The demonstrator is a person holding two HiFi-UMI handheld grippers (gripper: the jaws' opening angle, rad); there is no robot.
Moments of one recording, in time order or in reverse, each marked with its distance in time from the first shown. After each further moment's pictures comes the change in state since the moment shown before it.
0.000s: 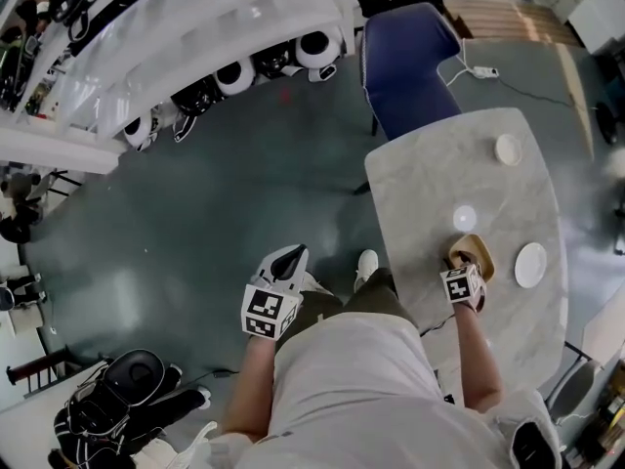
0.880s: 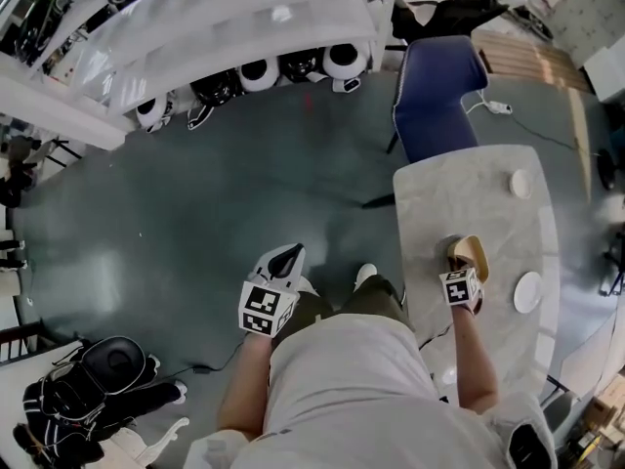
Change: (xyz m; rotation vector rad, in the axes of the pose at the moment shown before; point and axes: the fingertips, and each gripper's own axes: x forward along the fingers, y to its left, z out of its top) left arm -0.044 0.064 -0.022 -0.060 -0.060 0.086; right arm -0.001 0.025 0.081 -0.108 -0.085 -0.040
